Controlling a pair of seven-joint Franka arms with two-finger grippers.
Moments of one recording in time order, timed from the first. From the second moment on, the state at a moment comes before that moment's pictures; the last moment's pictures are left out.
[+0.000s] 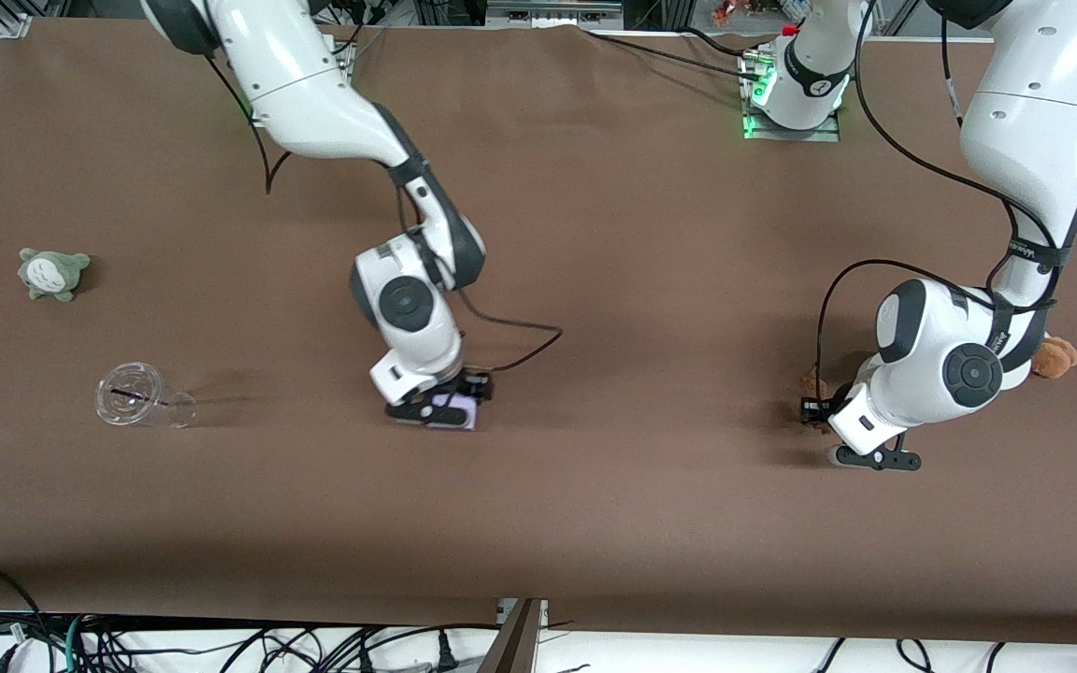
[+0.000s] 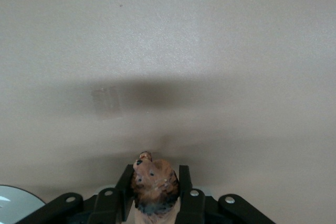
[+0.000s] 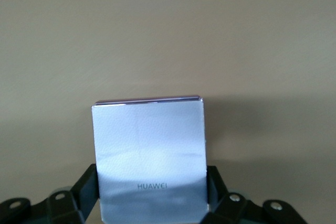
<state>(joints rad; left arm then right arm) 0.23 0.72 -0.33 -1.62 0.18 2.26 -0.08 0.59 0.85 -0.11 -1.42 0.05 2.38 0.57</state>
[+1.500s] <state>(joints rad) 0.23 0.63 -0.36 -1.61 0.16 2.19 -0.09 0.26 0.81 -0.22 -1.46 0.05 2.13 0.07</state>
